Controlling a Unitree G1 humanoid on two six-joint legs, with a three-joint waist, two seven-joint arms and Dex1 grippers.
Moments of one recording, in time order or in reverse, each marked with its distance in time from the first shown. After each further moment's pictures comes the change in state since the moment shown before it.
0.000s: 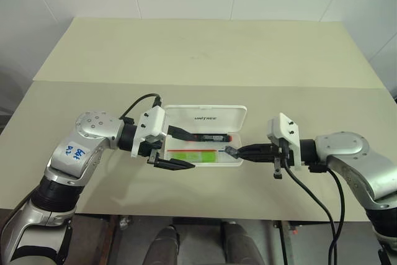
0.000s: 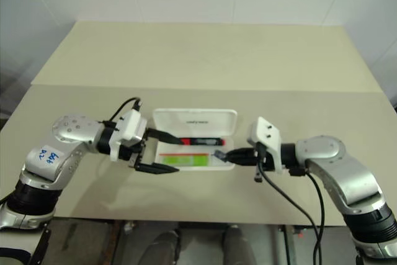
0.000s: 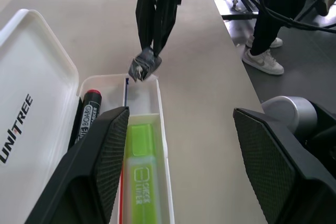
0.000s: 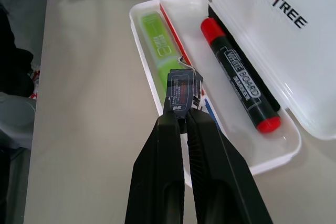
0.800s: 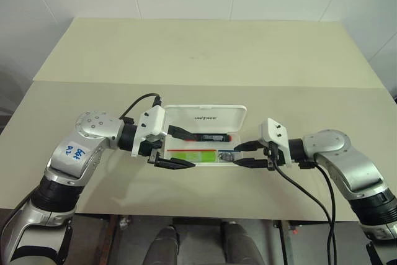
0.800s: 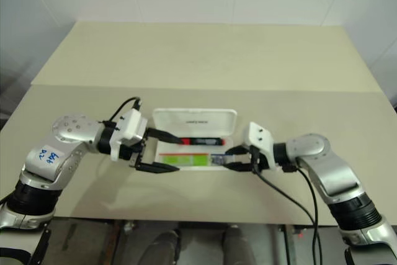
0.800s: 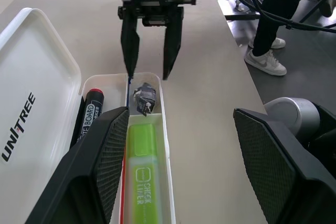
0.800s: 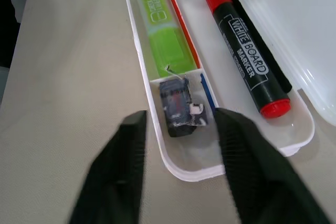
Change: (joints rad) left arm 0.000 0.000 0.000 -0.002 -0.001 0.009 0.017; right arm -0.054 0.046 0.094 0.179 -0.135 -0.168 0.086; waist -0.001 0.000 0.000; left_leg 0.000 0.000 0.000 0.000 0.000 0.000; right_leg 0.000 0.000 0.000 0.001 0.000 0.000
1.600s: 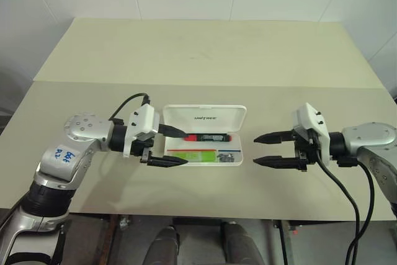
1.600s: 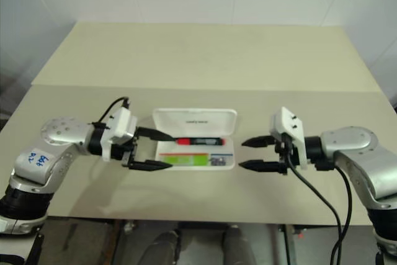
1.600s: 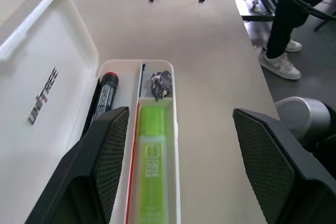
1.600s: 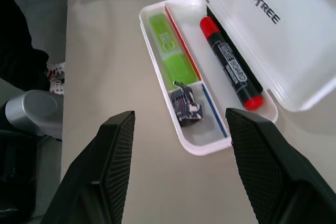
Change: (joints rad) left arm 0.077 0.039 0.087 0.001 -0.017 0.005 0.020; right arm 0.076 -0.178 -0.272 -0.171 0.266 0.243 0.028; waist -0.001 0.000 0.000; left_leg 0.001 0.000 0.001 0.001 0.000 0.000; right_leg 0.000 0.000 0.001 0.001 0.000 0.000
